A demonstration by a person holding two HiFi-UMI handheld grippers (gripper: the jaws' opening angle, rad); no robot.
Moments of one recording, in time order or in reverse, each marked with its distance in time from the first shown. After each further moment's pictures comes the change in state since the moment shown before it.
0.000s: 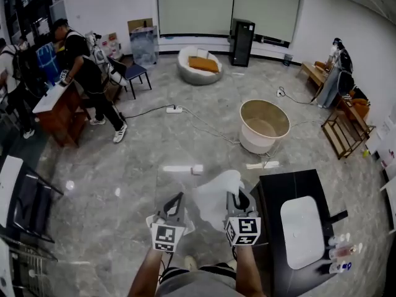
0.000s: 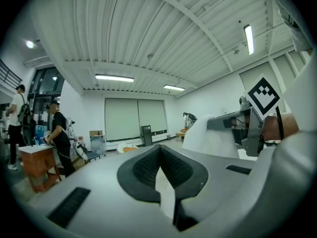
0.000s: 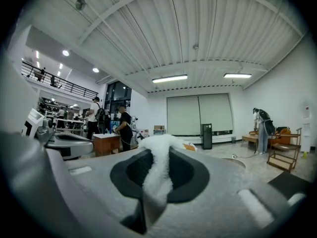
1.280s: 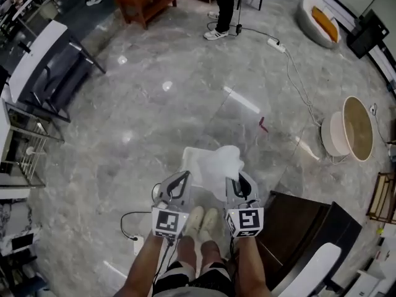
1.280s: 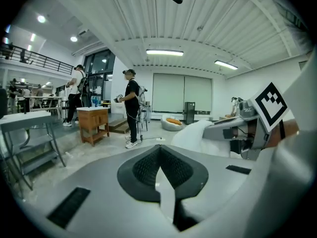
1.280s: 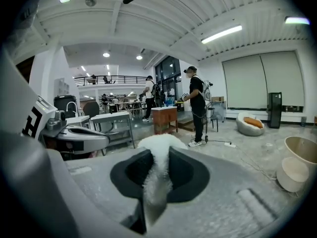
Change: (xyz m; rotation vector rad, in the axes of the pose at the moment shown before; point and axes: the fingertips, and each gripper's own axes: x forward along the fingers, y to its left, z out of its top) left arm -0.120 0.170 -0.281 -0.258 0.282 0.500; right arm 0.153 0.304 -0.242 -0.077 0.263 0.708
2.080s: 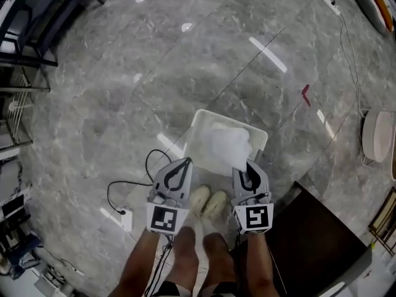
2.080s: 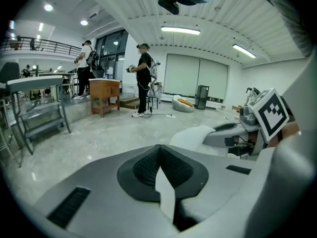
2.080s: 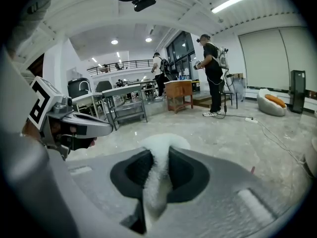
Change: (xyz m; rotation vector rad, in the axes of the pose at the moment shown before) left arm 0.113 0.053 -0.308 -0.212 0.196 0.130; right arm 0.169 0.006 -0.318 -0.027 0.175 0.200
